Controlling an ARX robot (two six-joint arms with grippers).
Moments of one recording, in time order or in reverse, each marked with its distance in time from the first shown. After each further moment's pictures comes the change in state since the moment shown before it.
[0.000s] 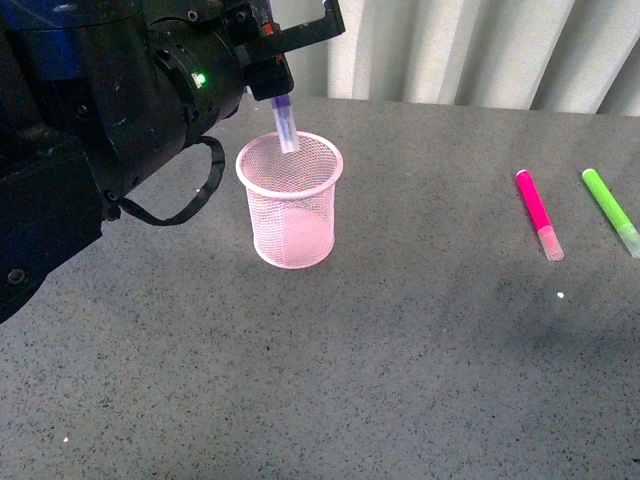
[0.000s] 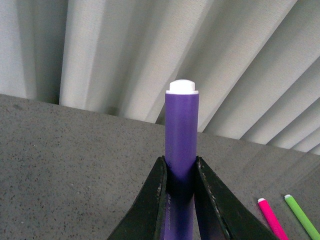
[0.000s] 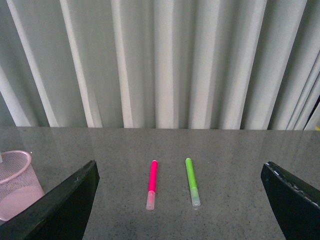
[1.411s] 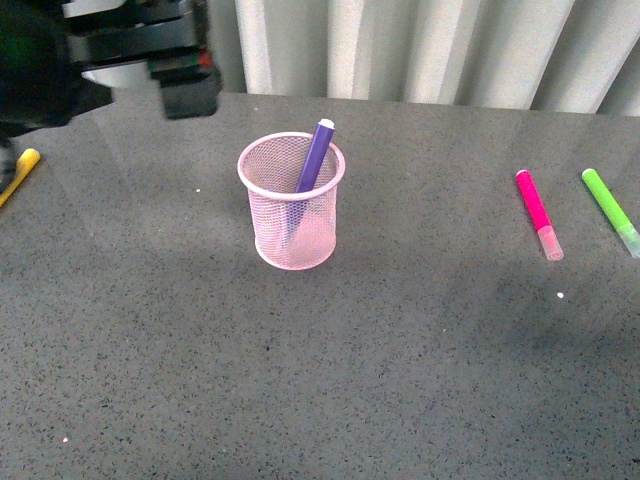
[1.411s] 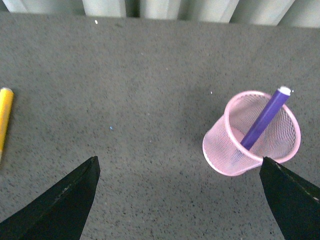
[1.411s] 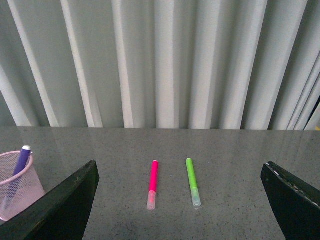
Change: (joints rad) left arm 0.204 -0.647 -0.189 -0.932 0.151 0.258; right arm 0.000 0.000 0.000 0.000 0.000 0.000
